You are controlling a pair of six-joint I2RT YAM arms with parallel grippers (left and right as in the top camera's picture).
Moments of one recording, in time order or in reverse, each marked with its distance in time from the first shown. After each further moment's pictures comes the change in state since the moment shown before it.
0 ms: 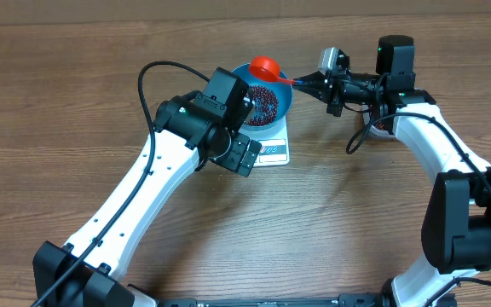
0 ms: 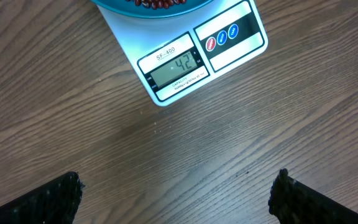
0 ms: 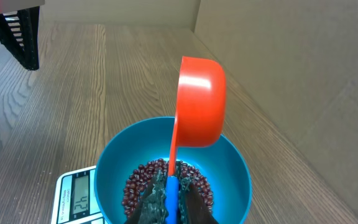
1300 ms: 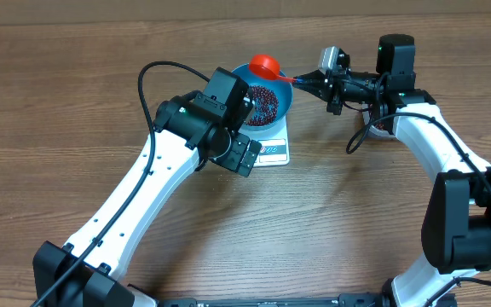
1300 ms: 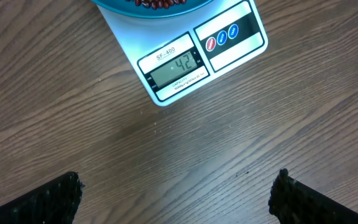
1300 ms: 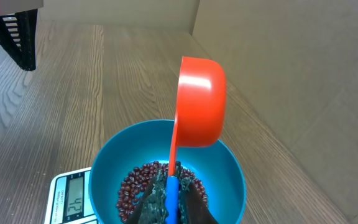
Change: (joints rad) left arm 0.000 0.000 0.000 0.000 0.000 0.000; right arm 0.000 0.000 0.000 0.027 0.000 0.000
